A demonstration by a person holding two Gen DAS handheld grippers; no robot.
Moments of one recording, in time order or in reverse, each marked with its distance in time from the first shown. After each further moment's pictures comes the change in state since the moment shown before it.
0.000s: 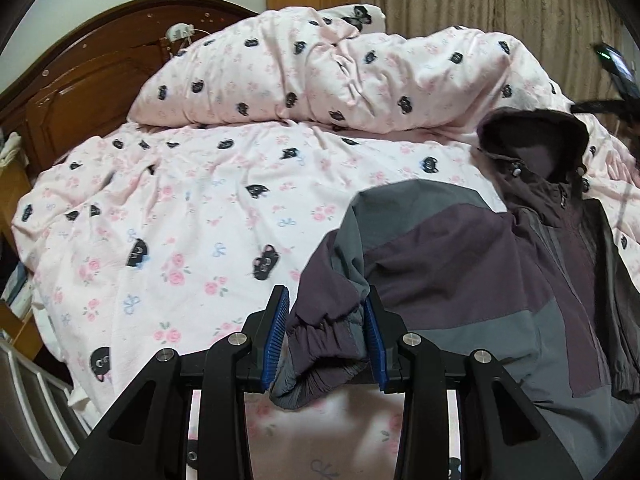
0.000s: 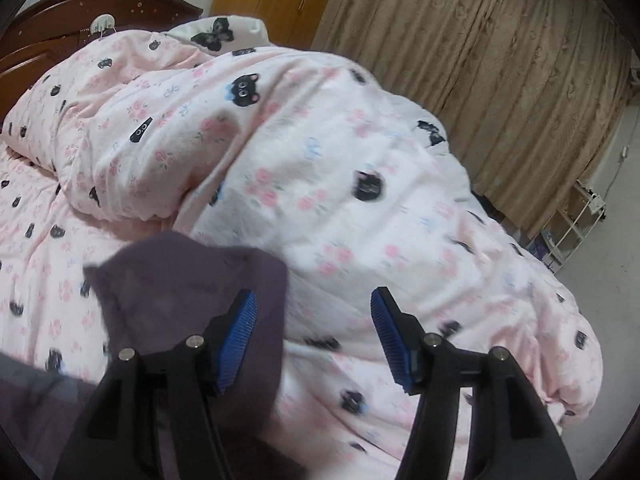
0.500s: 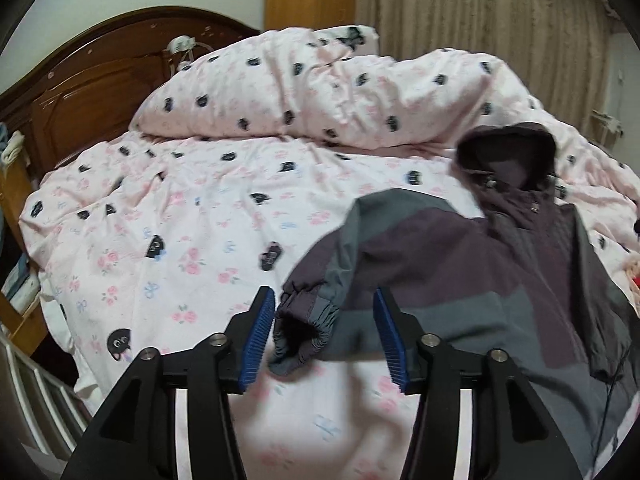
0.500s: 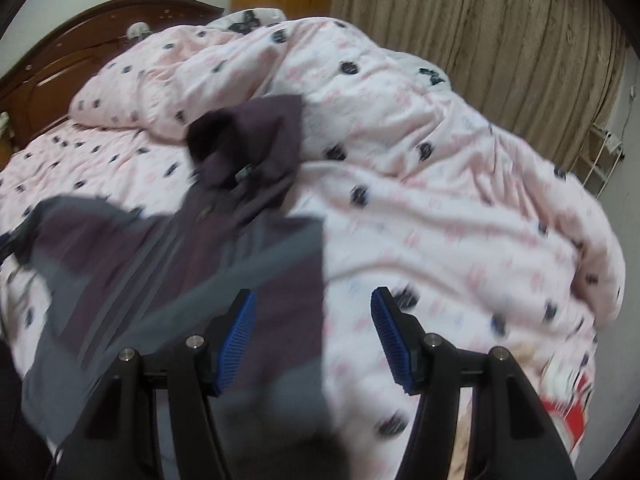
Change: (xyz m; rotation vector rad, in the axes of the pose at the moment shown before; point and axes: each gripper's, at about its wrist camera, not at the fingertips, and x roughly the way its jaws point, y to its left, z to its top) left arm -0.038 0.001 -0.015 0.011 -0.059 -0.076; right arm -0.142 -0.033 -0.196 0.071 0.052 0.200
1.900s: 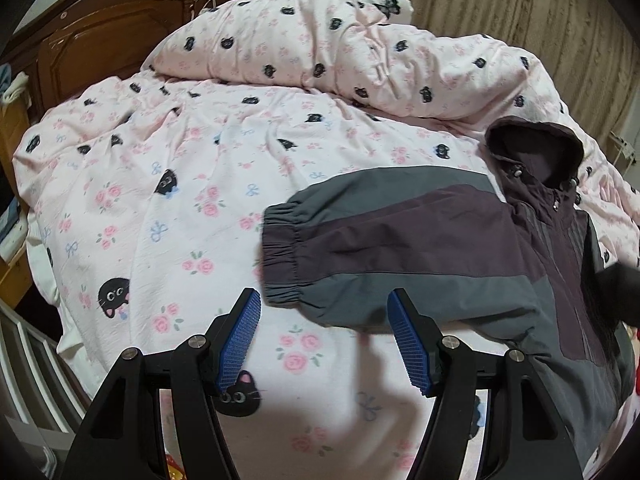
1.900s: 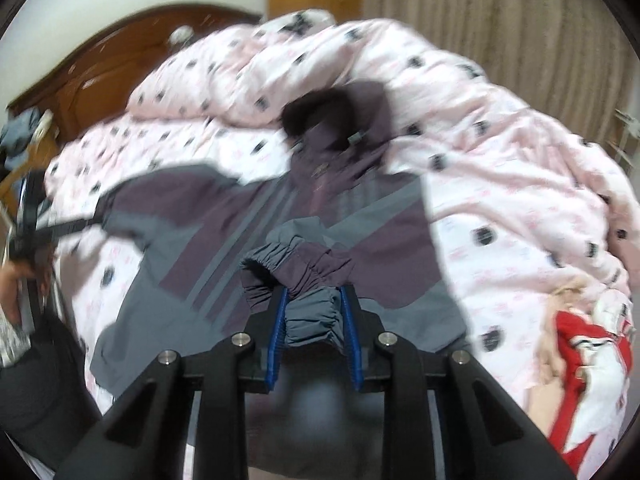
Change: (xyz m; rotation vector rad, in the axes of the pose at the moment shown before) left arm 0.028 0.039 -0.016 -0.131 0.144 -0.017; right arm -0.059 0.072 -0.054 0.040 -0.035 0.113
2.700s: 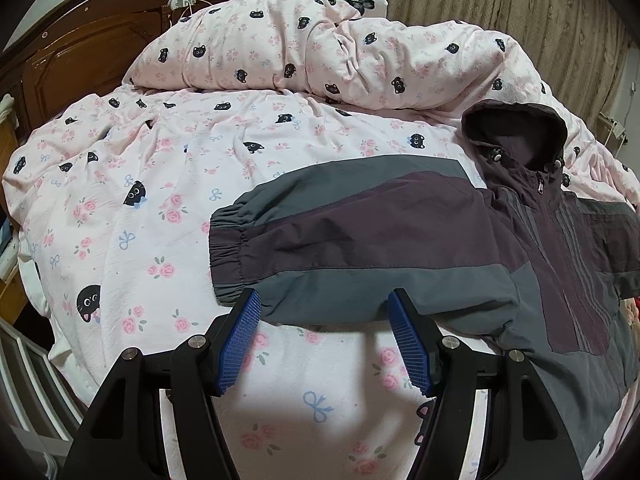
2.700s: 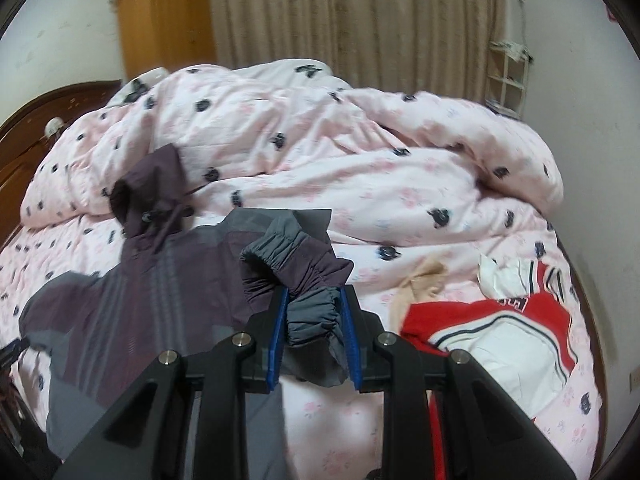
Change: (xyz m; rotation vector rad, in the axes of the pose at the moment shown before) left arm 0.002 -0.026 -0.001 0.056 0.004 -0.015; right arm -0.026 -0.191 0.008 0.371 -0.060 -0.267
